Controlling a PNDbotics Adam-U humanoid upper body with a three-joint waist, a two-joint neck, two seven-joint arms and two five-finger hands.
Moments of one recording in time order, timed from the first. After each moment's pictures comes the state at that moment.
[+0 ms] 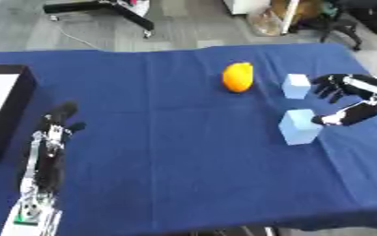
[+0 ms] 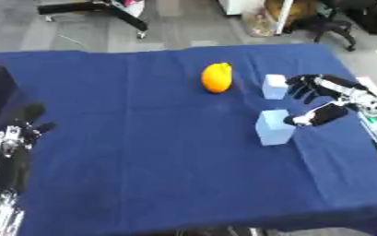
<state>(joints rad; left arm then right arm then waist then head) -0.11 0.10 -0.11 -1.69 0.06 -0.16 0.07 -0.54 -0.69 0.17 -1.12 0.25 -0.23 0.44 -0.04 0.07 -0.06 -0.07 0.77</state>
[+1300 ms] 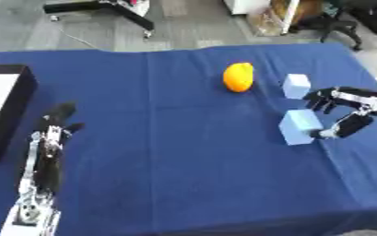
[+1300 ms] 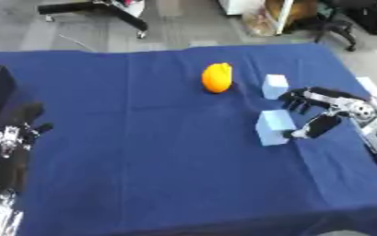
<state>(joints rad) -0.11 0.10 -0.11 -1.69 0.06 -0.16 0.07 -0.56 -0.67 0.22 -1.07 0.38 -0.28 0.53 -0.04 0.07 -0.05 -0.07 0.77</state>
